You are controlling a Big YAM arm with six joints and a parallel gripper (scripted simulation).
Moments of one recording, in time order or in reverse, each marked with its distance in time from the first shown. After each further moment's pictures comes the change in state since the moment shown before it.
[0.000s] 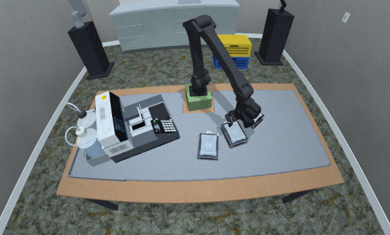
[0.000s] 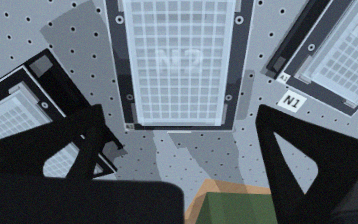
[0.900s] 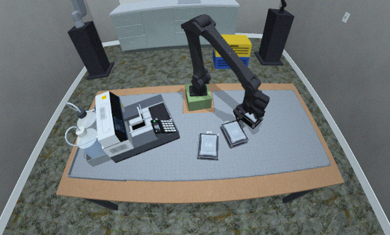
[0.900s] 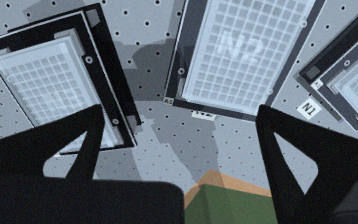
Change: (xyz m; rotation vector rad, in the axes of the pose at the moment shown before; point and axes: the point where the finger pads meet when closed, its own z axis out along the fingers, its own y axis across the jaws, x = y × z) arm 0.021 0.054 -0.016 -0.003 0.001 -0.227
